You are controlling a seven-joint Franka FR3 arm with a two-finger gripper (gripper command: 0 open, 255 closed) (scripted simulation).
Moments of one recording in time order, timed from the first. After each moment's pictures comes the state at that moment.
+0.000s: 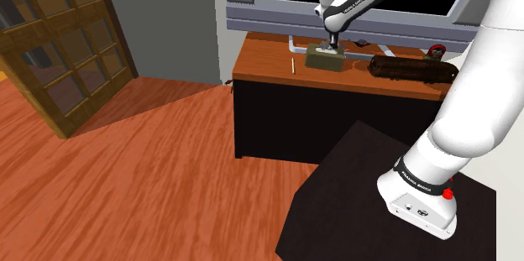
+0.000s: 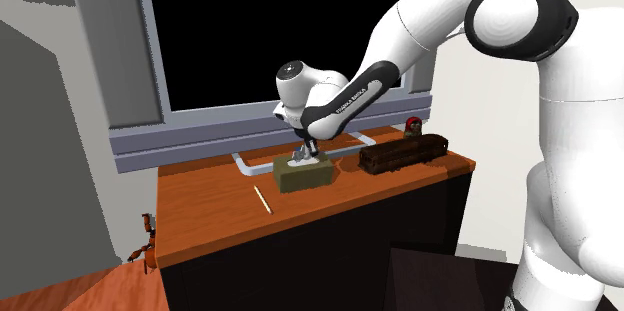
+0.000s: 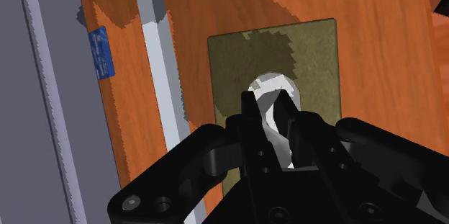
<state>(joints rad) -0.17 0.22 -0.36 -2.01 -0.66 2.34 -0.47</state>
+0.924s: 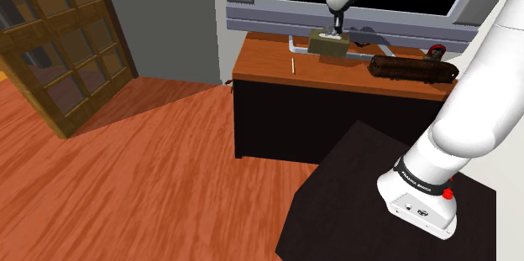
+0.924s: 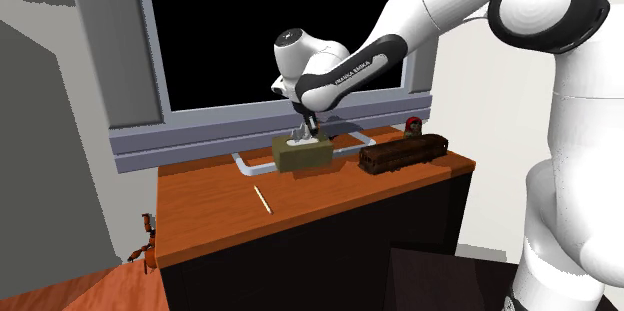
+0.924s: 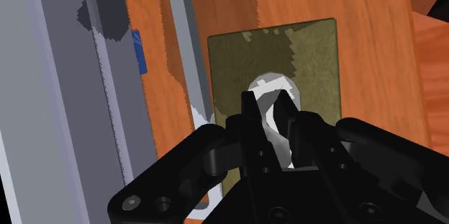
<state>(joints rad) -0.16 0.14 -0.35 -1.93 -0.62 2.19 -0.57</state>
